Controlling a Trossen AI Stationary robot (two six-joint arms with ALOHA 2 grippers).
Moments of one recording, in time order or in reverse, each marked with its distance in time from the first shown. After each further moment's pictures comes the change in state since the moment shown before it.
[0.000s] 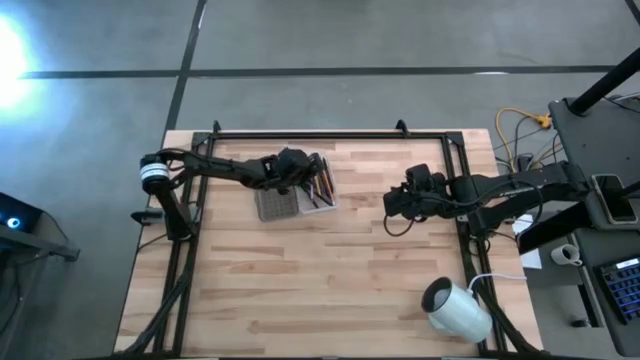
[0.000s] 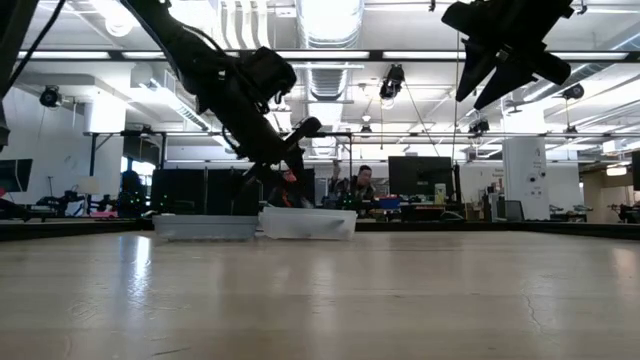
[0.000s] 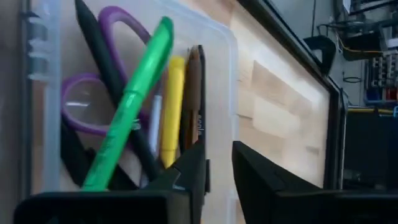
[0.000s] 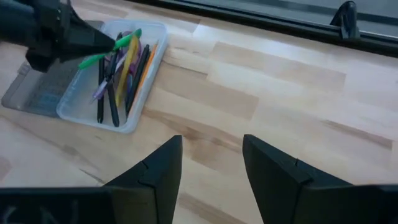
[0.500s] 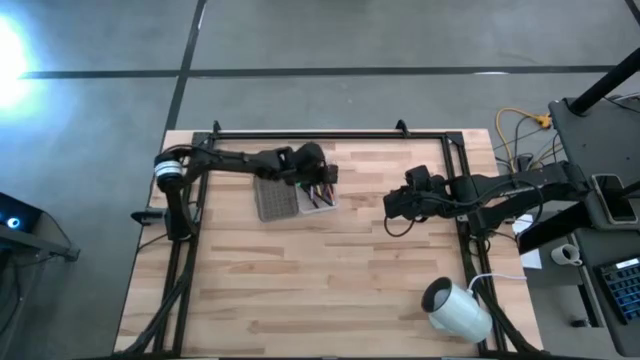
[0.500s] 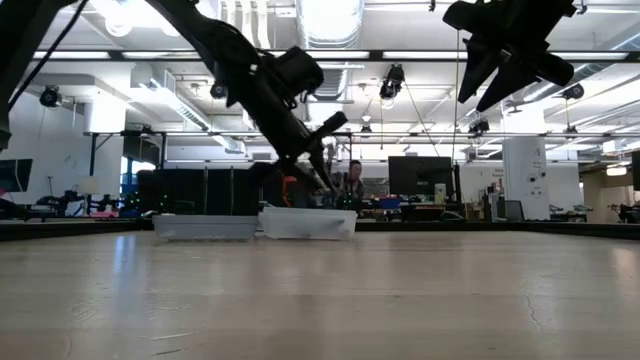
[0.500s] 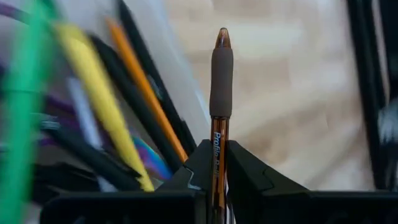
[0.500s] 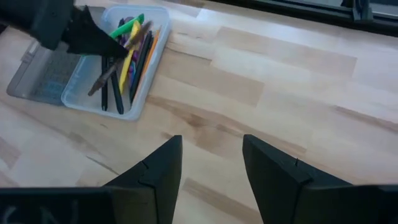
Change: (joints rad) left arm 0.009 0.102 0.238 -0.232 0.228 0.414; right arm 0.002 -0.001 0.002 -0.011 -0.057 0.021
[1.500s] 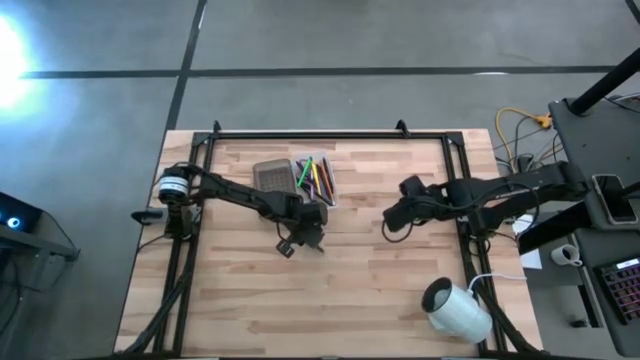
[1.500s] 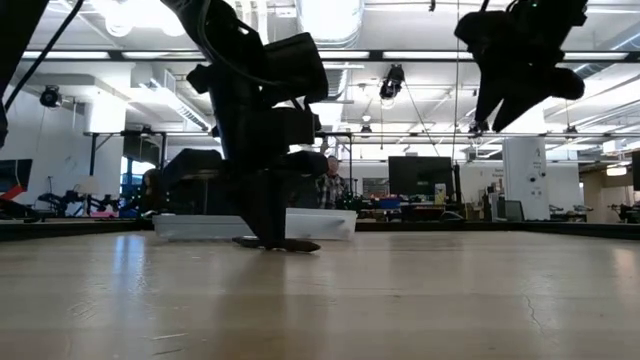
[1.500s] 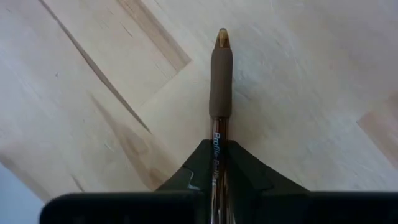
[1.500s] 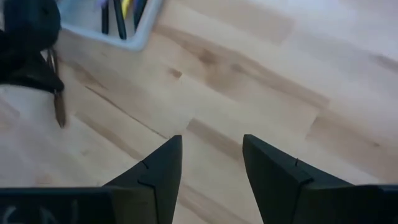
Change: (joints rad) left arm -0.330 0.078 -0.039 -0.321 0.135 1.770; right arm 0.002 0.015 -0.045 0.010 -0.230 -0.054
